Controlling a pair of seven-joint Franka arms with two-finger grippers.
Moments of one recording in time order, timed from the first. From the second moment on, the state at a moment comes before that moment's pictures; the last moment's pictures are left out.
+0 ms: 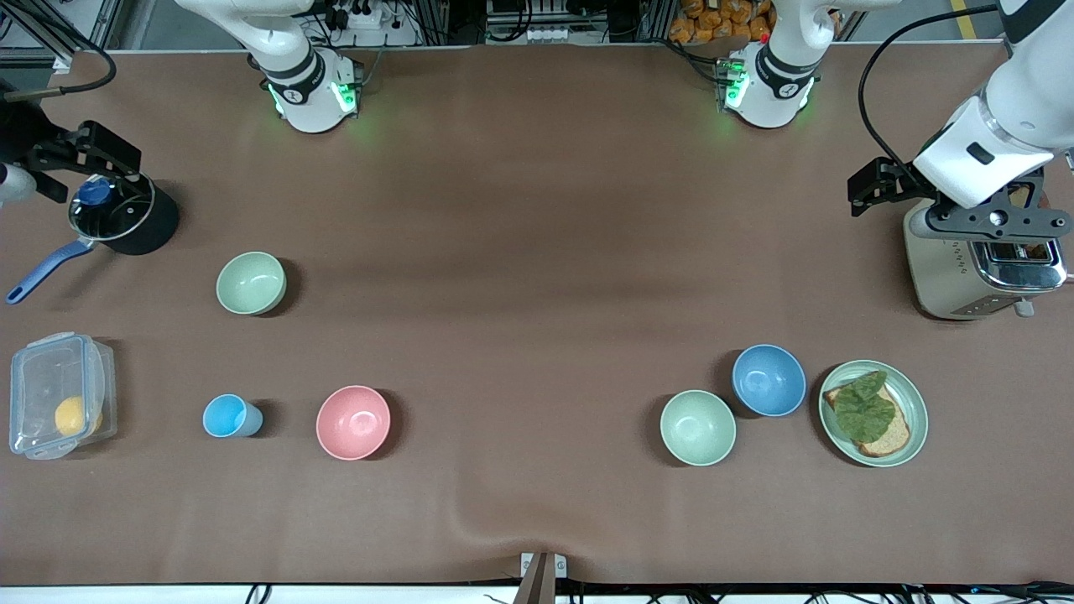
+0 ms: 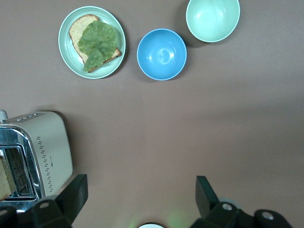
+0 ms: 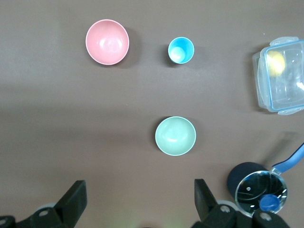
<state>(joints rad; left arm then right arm) -0.16 0.03 -0.04 -1.54 0.04 1.49 -0.08 -0.03 0.01 0.09 -1.42 0.00 1.40 -0.06</state>
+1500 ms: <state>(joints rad) -0.11 0.47 -0.04 -1.48 0.01 1.73 -0.02 -0.11 -0.09 0.08 -2.18 0.00 2.01 -0.10</state>
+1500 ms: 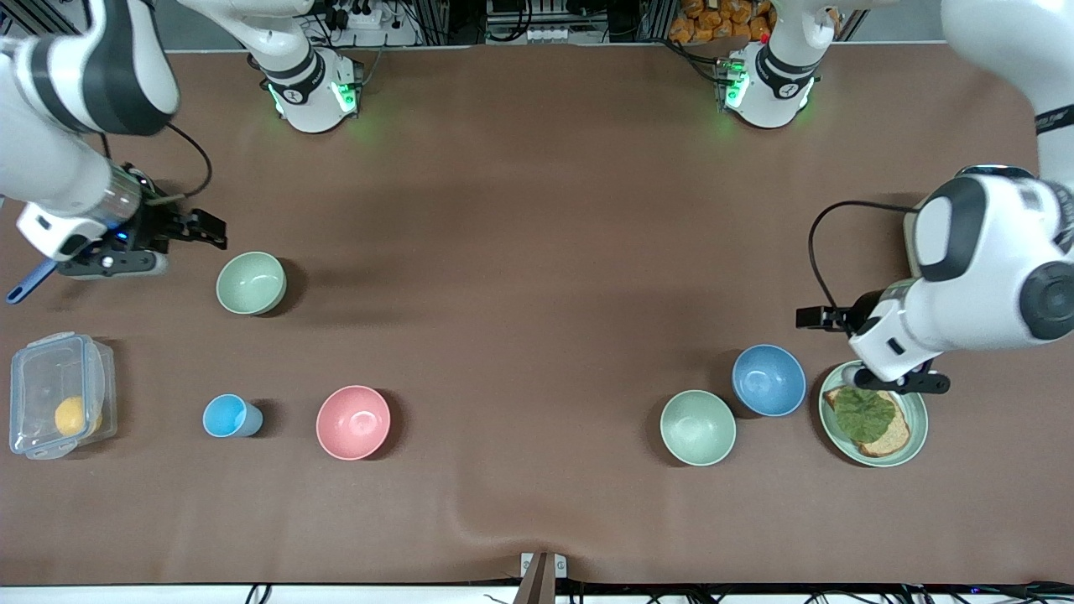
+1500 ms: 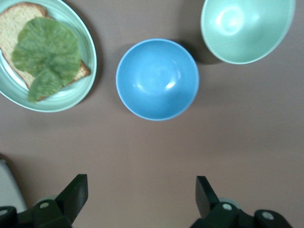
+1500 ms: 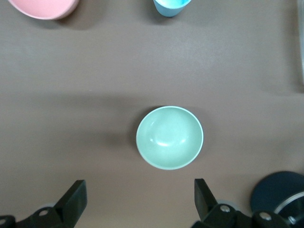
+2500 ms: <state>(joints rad) -0.16 0.72 -0.04 -1.48 0.13 1.97 -0.08 -0.27 0.16 0.02 -2.37 0.00 2.54 -0.30</state>
